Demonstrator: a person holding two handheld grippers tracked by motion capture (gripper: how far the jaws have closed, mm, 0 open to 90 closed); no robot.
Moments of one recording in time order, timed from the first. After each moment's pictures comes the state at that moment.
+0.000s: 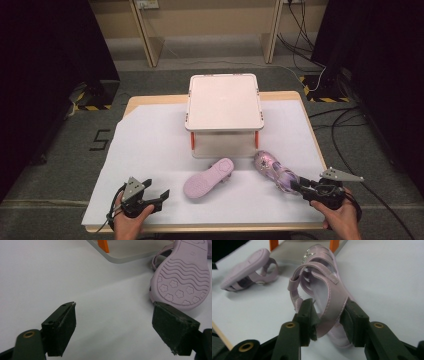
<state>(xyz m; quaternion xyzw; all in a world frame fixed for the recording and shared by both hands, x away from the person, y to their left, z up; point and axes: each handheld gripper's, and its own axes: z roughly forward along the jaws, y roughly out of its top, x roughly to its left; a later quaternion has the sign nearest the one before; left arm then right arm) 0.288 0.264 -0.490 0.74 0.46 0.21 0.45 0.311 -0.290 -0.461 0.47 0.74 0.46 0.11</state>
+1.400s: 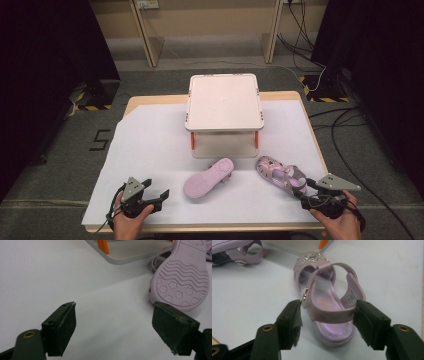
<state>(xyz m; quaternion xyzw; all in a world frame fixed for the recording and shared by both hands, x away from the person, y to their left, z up) 0.288 0.264 -0.489 0.73 0.46 0.21 0.46 0.286 -0.277 -0.445 0.45 0.78 0.38 0.21</state>
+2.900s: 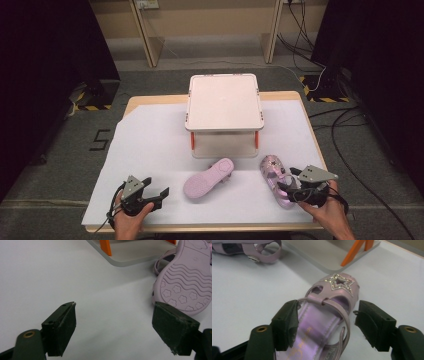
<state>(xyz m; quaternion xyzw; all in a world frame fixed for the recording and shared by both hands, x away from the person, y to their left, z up) 0.292 0.265 -0.489 0.73 0.46 0.21 0.46 0.322 -0.251 -0.453 0.32 0.83 0.39 0.23</state>
